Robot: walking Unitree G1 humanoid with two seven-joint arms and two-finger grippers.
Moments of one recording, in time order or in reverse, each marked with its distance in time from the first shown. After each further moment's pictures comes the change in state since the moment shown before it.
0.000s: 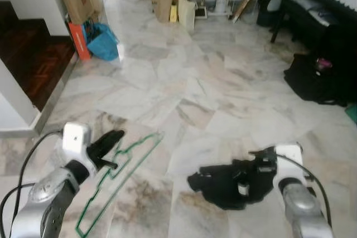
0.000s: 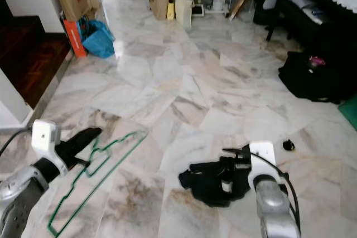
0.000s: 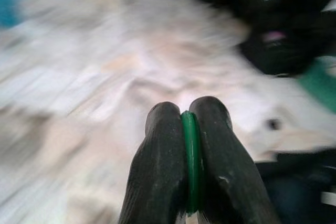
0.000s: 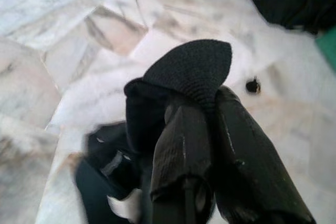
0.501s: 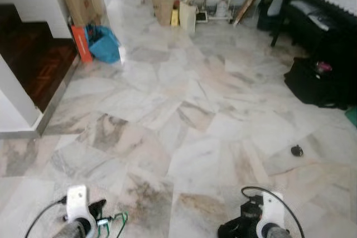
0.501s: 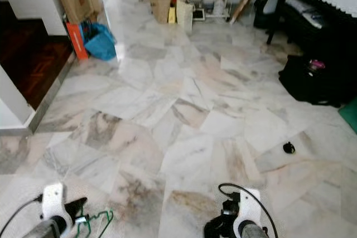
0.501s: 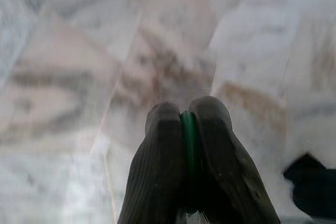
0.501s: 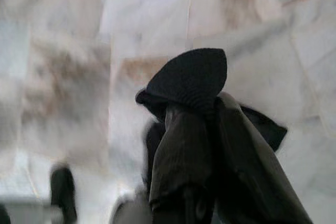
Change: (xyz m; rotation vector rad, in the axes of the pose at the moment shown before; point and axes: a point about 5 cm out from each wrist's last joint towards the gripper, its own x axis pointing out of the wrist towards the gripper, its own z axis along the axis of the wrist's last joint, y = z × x) left arm -0.027 0.013 -0.158 -0.165 0.531 0.345; right arm -0.020 0.039 -0.119 0.175 0.401 0.177
